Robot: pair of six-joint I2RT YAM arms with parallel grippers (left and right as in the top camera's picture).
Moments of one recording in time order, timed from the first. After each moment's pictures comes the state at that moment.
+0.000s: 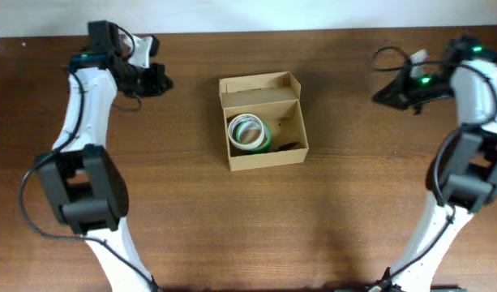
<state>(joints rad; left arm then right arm) 0.11 2.15 1.87 -0.89 0.57 0.07 -0.32 2.34 2.04 -1.26 -0.79 0.04</state>
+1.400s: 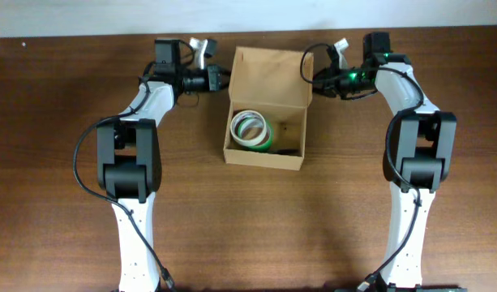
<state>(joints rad) -0.08 2.46 1.84 -0.12 1.08 -0.26 -0.05 2.51 2.04 -0.76 -1.13 0.09</state>
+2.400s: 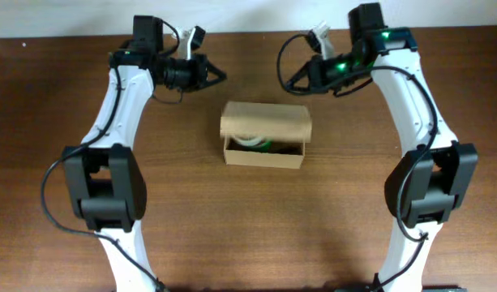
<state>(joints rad) -0.06 2.14 1.89 -0.83 0.87 -0.13 0.13 2.13 2.04 -1.18 -0.85 -0.05</state>
